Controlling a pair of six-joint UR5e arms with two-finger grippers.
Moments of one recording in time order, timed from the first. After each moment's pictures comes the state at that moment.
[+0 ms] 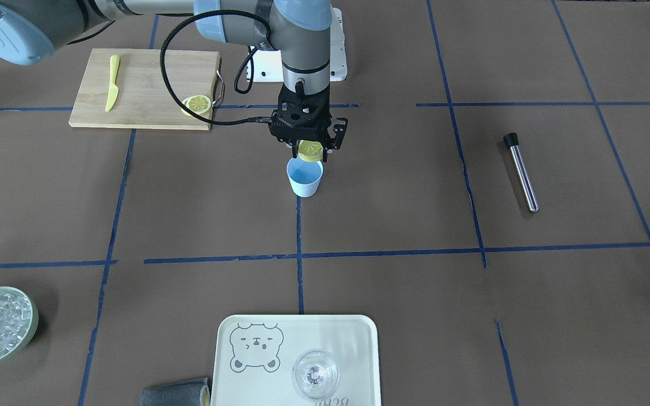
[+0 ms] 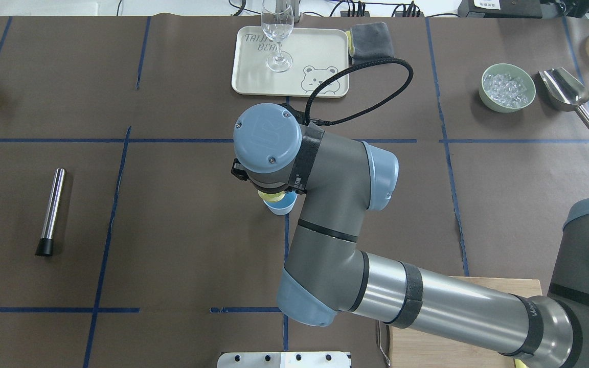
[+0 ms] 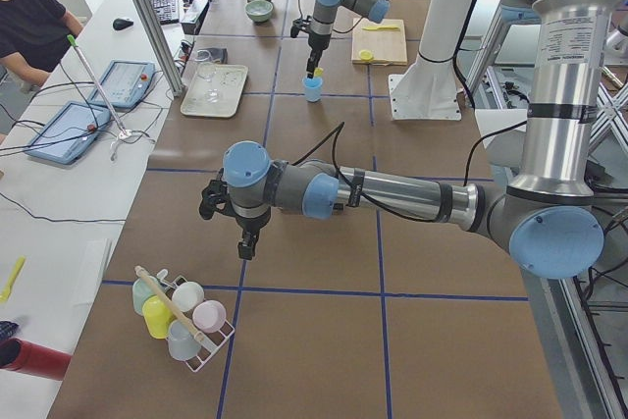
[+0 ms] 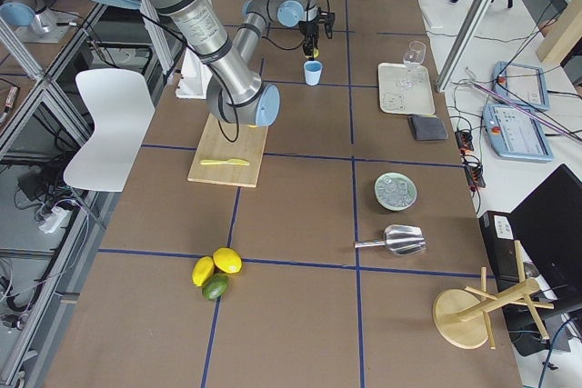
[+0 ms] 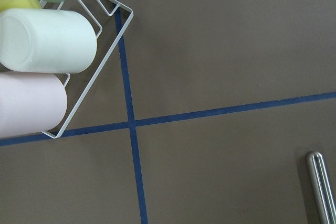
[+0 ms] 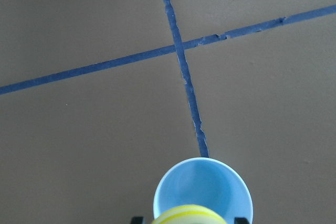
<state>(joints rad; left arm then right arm) -1.51 -1.61 -1.67 -1.68 -2.40 -0.07 0.44 -0.68 1.61 -1.70 1.70 1.50</state>
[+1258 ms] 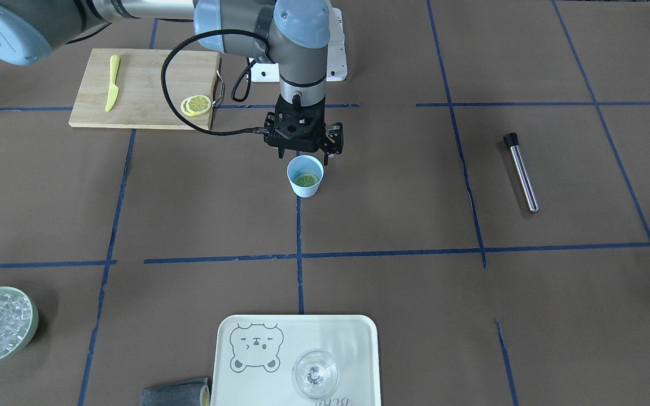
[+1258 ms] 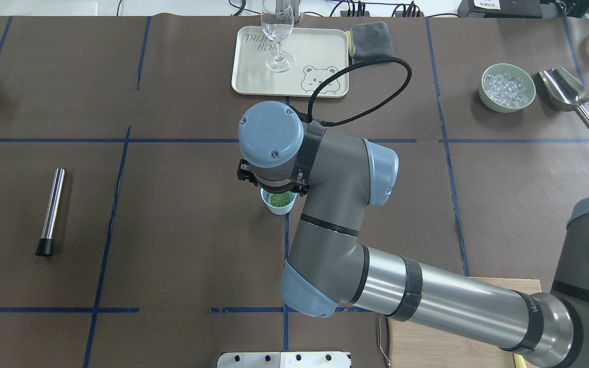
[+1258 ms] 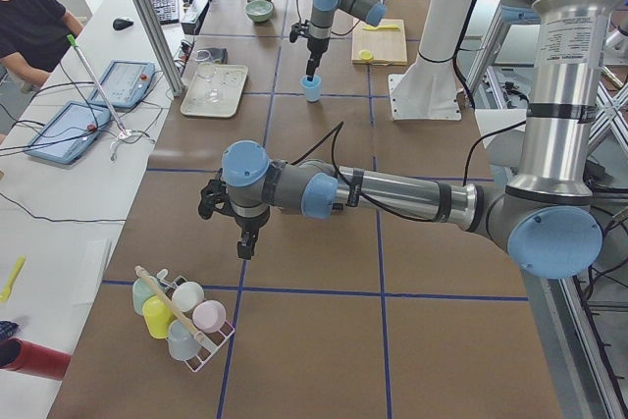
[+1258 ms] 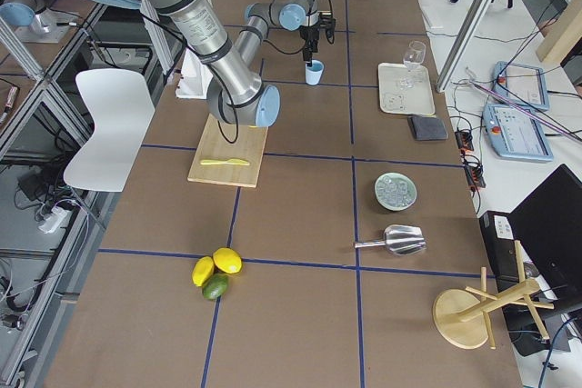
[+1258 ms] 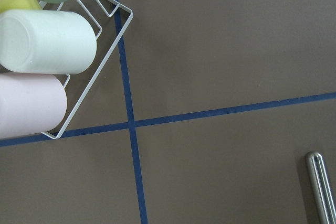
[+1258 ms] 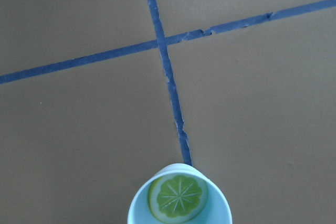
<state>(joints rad) -1.50 -1.62 -1.67 -1.68 -2.40 -0.10 0.47 -0.68 1.61 -1.74 1.76 1.47</state>
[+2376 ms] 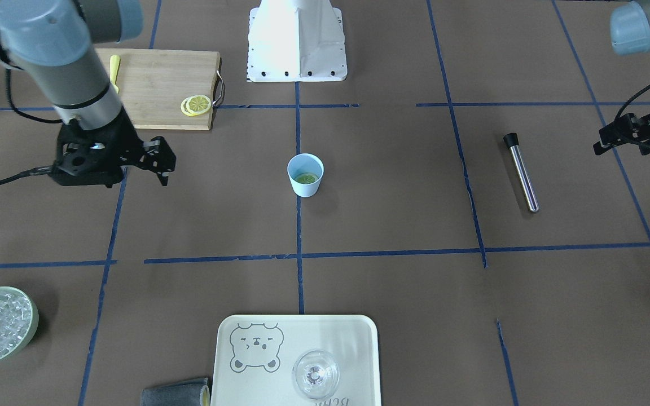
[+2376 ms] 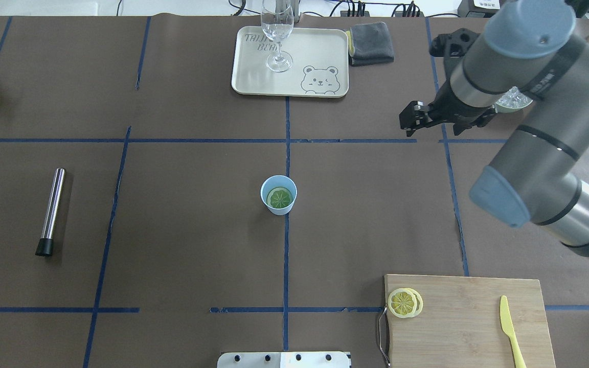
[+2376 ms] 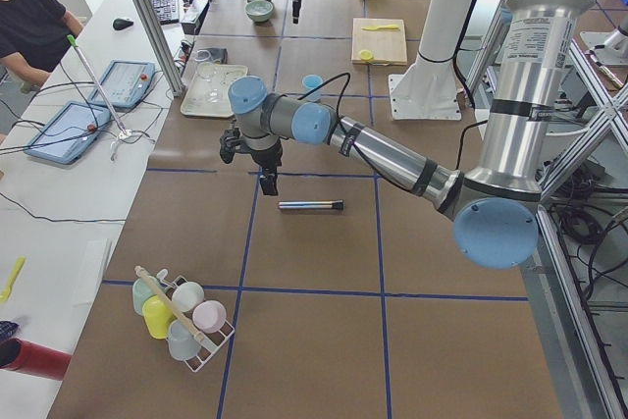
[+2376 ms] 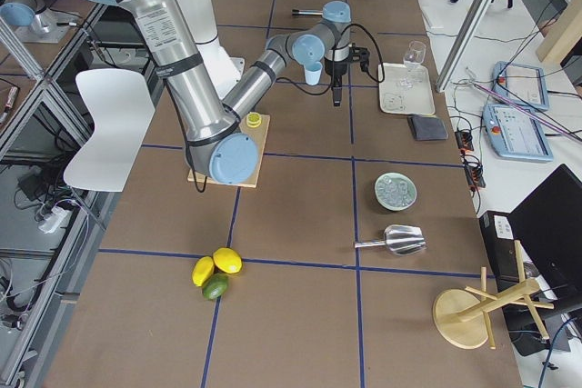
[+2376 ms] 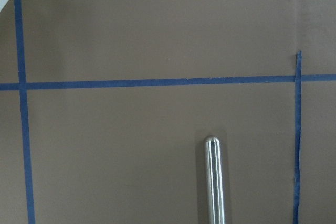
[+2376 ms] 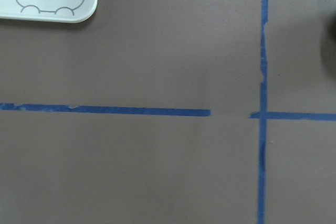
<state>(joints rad) -1.25 -1.74 -1.89 -1.26 -2.40 -0.35 0.91 -1.18 1.91 -1.66 2.09 0.84</state>
